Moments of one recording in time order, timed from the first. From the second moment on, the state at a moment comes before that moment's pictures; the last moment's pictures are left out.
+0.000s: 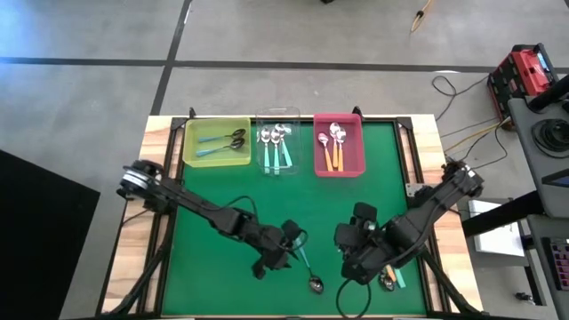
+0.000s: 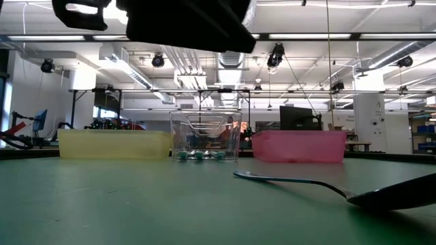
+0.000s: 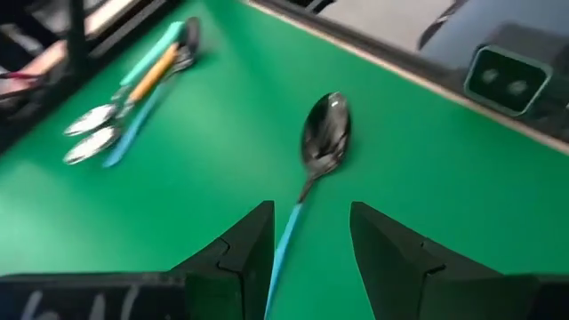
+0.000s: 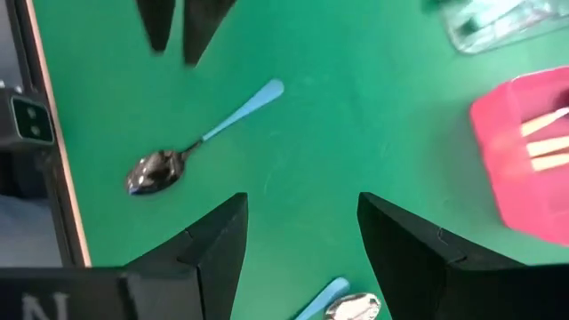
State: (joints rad) left arm -0.38 1.81 1.14 0.02 0.07 0.45; right arm 0.64 1.72 1.81 -1.39 0.37 0.84
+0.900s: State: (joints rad) left arm -0.30 2.14 1.36 0.03 0.24 0.51; right arm 0.64 1.60 1.75 -1.37 0.50 0.85
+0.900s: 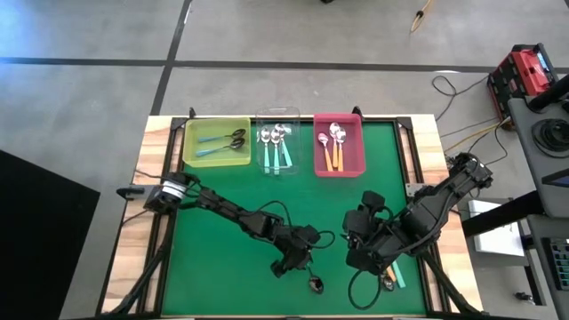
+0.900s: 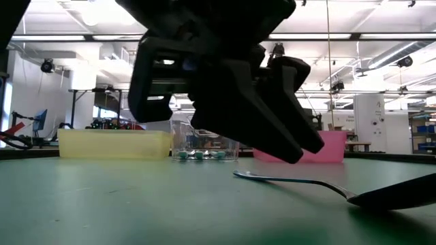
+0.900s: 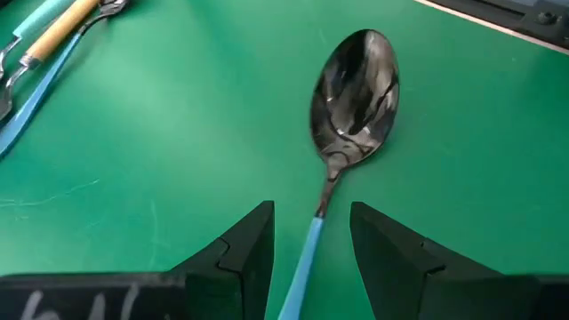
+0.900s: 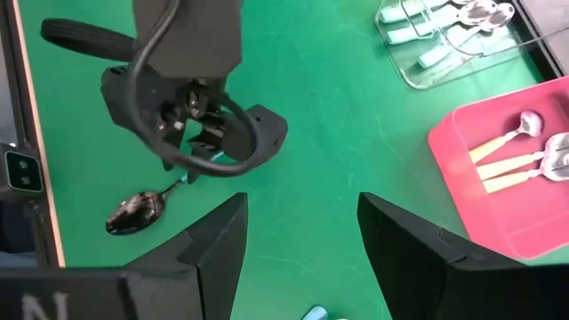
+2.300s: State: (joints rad) left arm -0.23 2.23 1.35 0.15 0.44 0.43; right arm 0.64 1.61 1.74 -1.37 0.53 0.88
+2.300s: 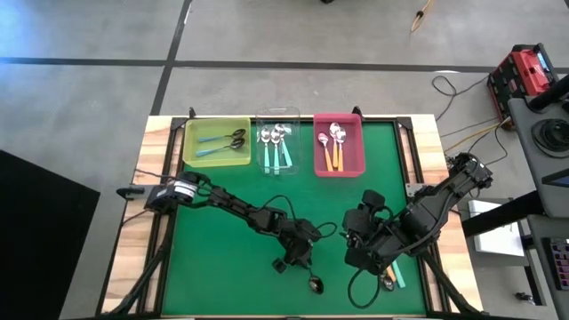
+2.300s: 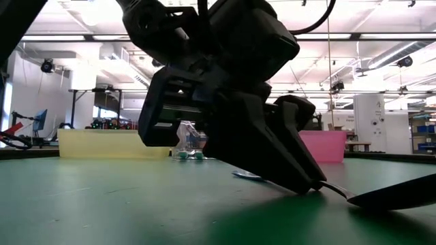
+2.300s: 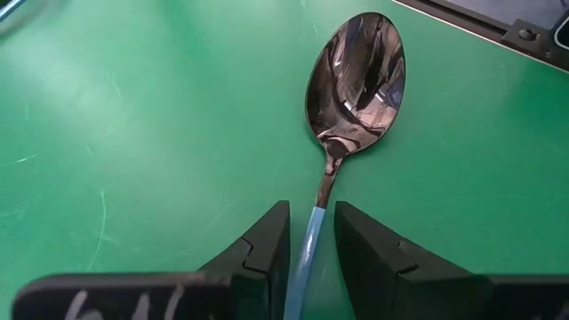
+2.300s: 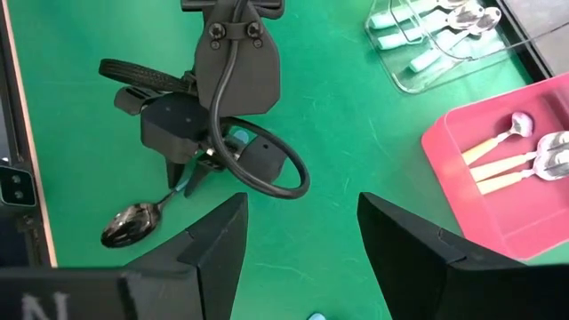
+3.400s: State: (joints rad) left arm -0.24 2.11 1.29 0.12 0.38 0.41; right arm 0.64 1.61 1.74 -1.35 0.55 0.87
